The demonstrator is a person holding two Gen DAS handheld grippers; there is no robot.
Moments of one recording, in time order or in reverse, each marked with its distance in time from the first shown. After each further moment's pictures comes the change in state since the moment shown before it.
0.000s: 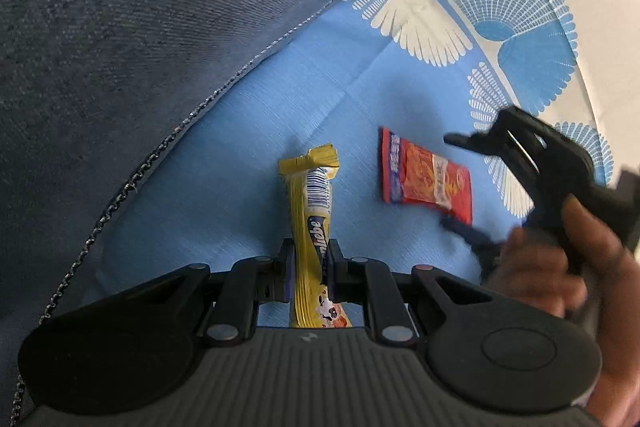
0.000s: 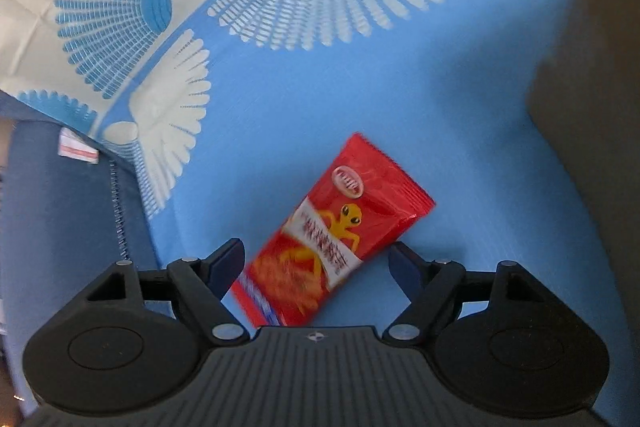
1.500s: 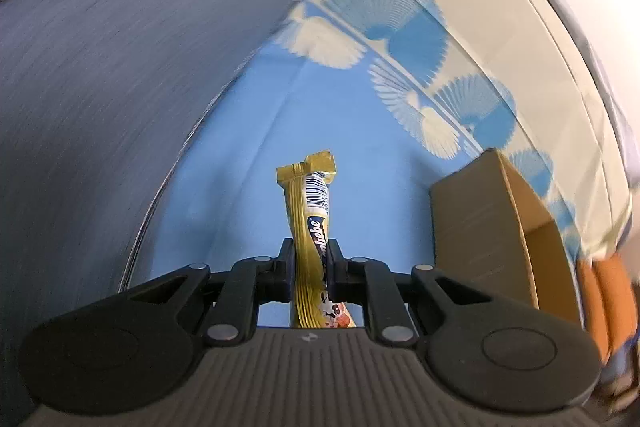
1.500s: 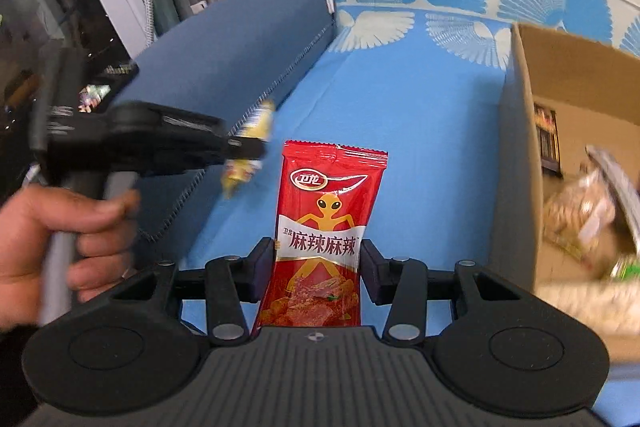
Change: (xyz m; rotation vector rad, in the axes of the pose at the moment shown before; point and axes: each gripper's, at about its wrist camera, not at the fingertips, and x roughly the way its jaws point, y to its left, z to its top) left arm -0.093 0.051 -0.124 0.271 -0.205 -0.179; right arm -0.218 -0.124 -0.245 -0.841 -0.134 0.197
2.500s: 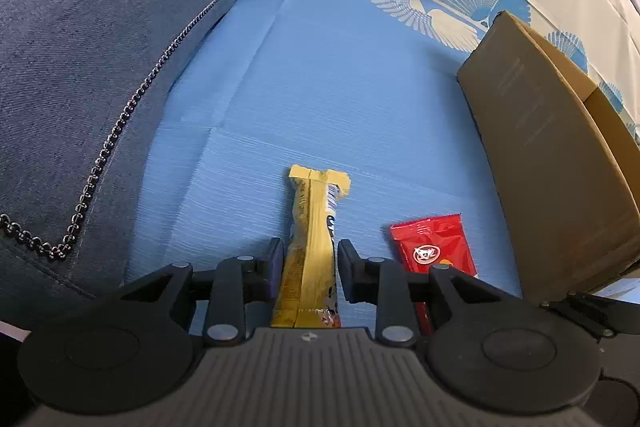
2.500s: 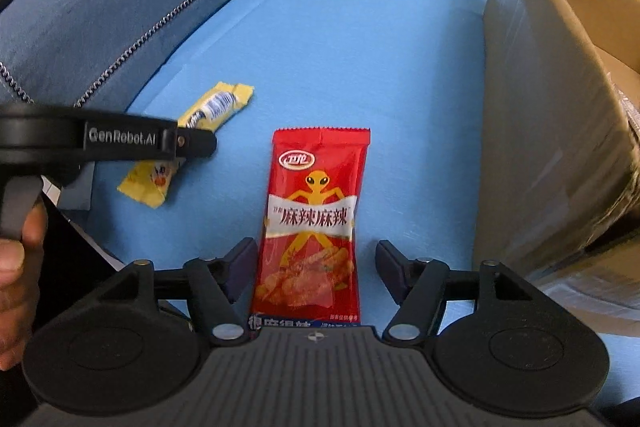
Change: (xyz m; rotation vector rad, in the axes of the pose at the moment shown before) left arm 0.019 -0.028 -0.078 0.290 0.090 0.178; right arm 0.069 -0.004 -0.053 -0.065 0.171 -0.158
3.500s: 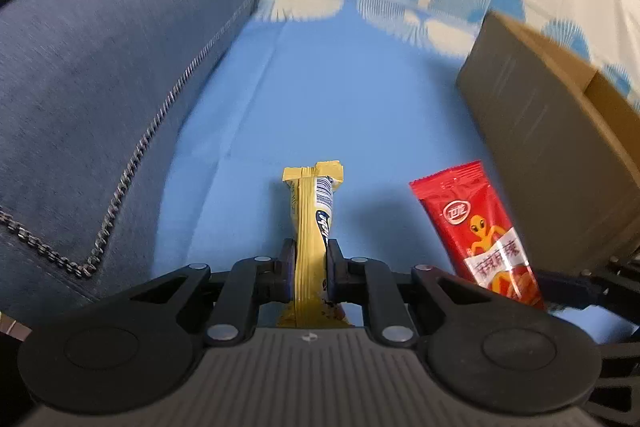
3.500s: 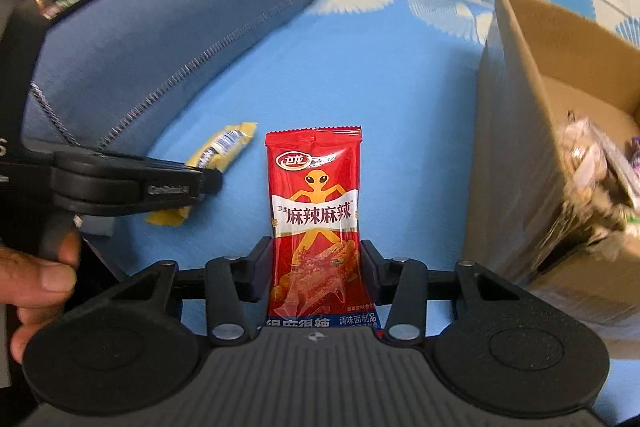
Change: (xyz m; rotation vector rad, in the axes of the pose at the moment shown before) left arm -0.016 -0.017 -0.005 0.078 -0.119 0.080; right arm -0.033 0.003 -0.008 -0.036 -0.184 0.029
